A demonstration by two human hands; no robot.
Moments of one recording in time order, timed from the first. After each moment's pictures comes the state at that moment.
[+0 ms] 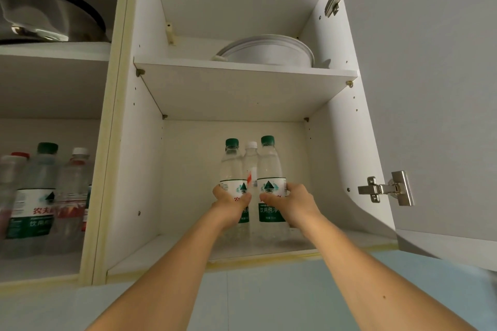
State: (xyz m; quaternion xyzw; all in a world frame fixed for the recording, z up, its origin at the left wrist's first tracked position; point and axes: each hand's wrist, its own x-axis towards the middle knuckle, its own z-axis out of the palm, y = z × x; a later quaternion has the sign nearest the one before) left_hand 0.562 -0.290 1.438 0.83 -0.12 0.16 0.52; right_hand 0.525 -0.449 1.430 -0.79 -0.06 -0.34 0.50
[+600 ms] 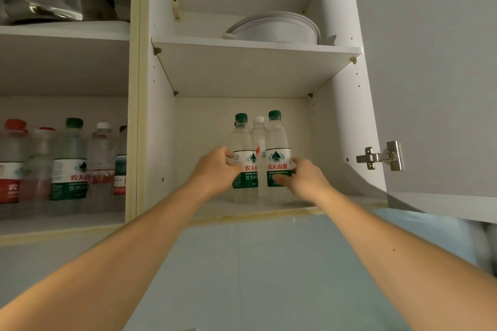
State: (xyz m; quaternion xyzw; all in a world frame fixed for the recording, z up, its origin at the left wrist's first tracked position) left_hand 0.482 -0.232 1.445 0.86 -0.21 0.30 0.35; right_hand 0.484 -0.443 1.418 -0.86 -0.04 -0.33 0.38
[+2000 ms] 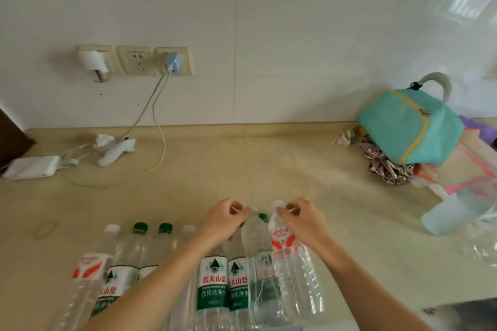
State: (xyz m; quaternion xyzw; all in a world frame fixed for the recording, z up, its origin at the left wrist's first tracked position) left_hand 0.361 -0.246 0.856 0.88 -0.01 -0.22 0.43; right_hand 0.334 -0.457 0.856 -0.90 0.14 0.10 0.40
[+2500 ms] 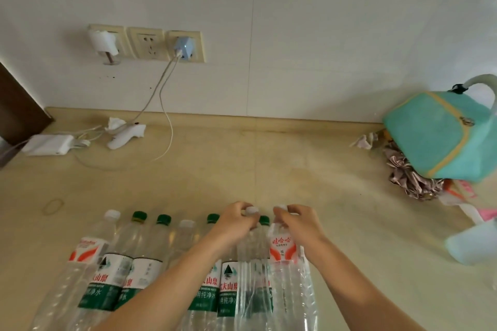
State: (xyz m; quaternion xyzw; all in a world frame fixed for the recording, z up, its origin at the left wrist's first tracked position) left_hand 0.362 -0.282 0.847 0.80 0.11 -0.25 0.53; right_hand 0.361 -0.452 0.841 -0.77 0.23 0.15 0.57
